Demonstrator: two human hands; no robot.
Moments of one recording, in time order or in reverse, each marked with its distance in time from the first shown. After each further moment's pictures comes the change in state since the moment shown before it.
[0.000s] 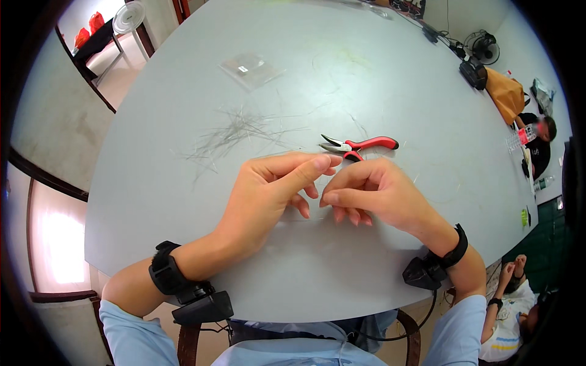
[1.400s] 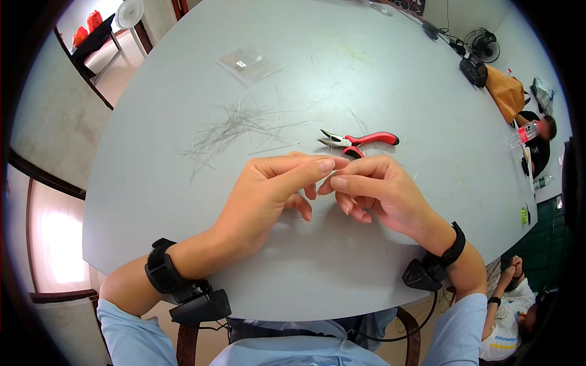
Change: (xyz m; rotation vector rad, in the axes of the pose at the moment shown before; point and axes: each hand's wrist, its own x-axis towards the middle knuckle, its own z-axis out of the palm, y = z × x) left_hand 0.000 -0.001 0.000 -0.041 -0.074 -0.076; right_hand 0.000 0.011 0.000 0.330 0.006 -0.050
